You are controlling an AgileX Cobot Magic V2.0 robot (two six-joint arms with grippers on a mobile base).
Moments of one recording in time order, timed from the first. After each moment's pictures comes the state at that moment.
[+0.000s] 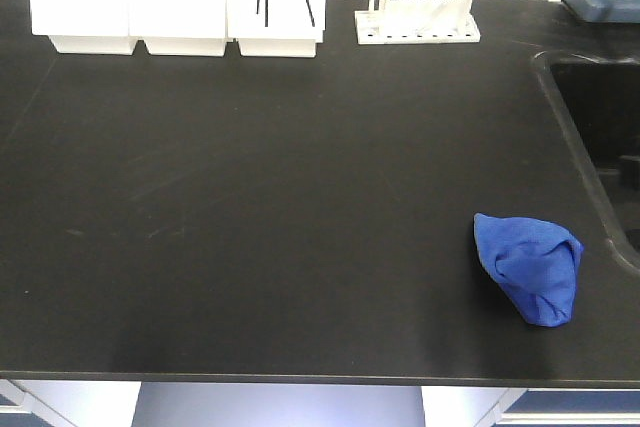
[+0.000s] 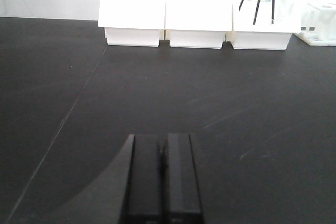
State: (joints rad) left arm -0.02 -0.01 0.03 0.14 0.26 -0.18; right arm 0.04 0.89 -0.85 0.08 0.82 -0.09
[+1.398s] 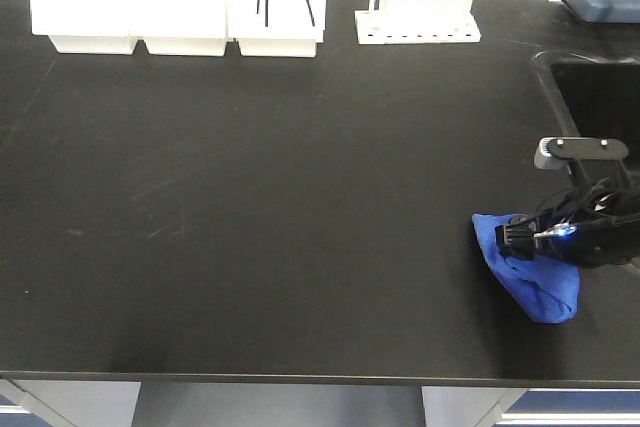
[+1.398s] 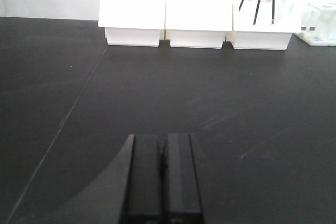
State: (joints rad) left arm -0.02 -0.01 0.03 0.14 0.26 -0.18; right arm 0.04 1.51 -0.62 0.19 0.35 -0.15
